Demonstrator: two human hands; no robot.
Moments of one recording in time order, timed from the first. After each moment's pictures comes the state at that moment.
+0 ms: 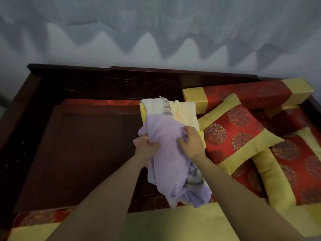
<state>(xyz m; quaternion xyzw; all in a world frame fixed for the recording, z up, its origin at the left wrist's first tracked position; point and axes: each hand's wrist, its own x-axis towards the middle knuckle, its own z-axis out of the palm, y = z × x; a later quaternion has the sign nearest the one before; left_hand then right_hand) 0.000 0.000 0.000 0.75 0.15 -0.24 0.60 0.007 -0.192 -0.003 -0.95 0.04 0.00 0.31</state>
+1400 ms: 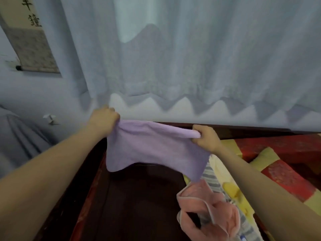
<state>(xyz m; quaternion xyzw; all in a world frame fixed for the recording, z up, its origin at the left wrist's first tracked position) 0.140 0.305 0.237 0.98 -0.07 0.09 -0.14 0.145 -0.051 0.186 -0.94 -0.15 -0.07 0.30</state>
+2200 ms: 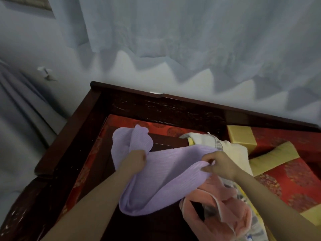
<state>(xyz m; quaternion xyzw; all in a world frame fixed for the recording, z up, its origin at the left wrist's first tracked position) 0.104 0.246 -0.031 0.93 0.07 -0.19 0.30 0.127 -0.068 0.062 -0.93 -0.20 0.19 0.23</state>
